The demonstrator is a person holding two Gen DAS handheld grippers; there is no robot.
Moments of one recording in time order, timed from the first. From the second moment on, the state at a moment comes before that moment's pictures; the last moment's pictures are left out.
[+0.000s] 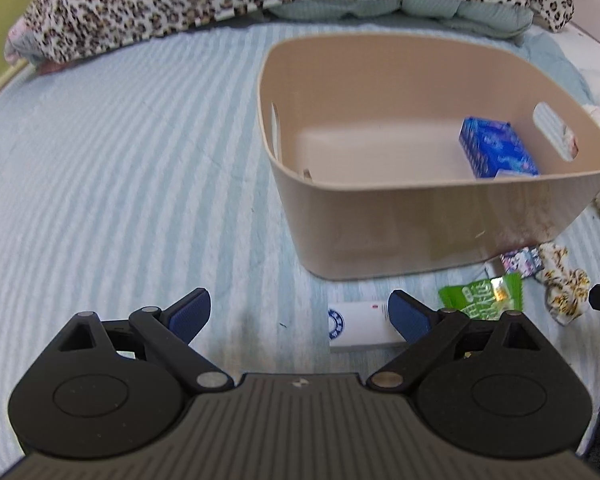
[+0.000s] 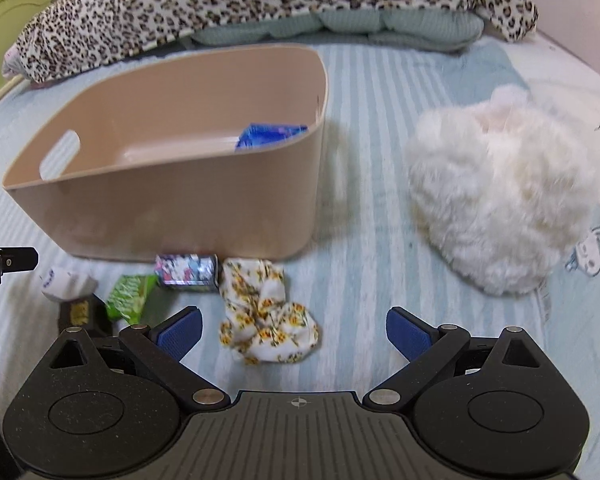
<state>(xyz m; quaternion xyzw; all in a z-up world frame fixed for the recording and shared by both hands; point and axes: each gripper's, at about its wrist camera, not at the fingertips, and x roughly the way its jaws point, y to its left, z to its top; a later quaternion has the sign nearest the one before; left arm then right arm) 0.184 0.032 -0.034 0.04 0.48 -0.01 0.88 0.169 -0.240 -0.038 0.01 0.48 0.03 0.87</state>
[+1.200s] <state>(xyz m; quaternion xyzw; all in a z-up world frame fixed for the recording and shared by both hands) 0.190 0.012 -0.071 -0.02 0.53 -0.07 0.84 0.166 -0.221 -0.081 -0.01 0.50 0.06 0.86</state>
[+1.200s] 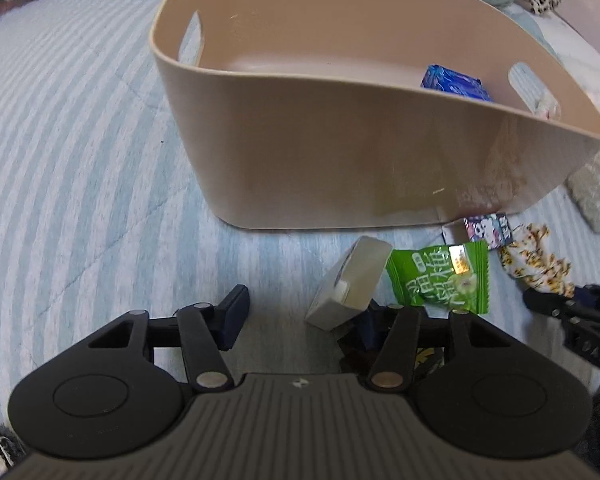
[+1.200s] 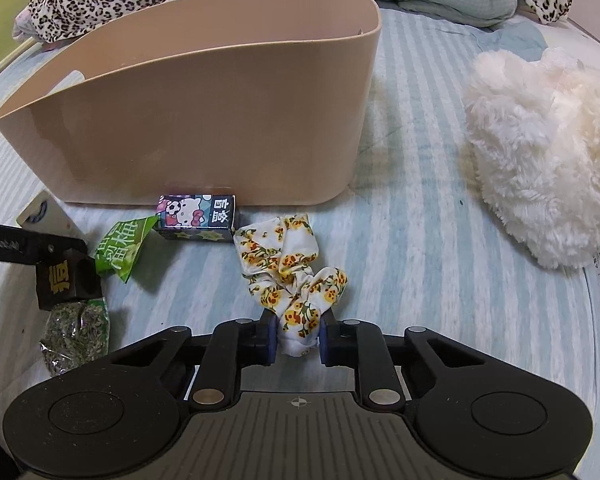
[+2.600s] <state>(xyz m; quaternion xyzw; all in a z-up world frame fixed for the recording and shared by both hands) 0.224 -0.004 0.070 0.08 0.36 -0.09 0.93 0.201 -0.221 0.052 0.04 0.33 0.07 0.94</state>
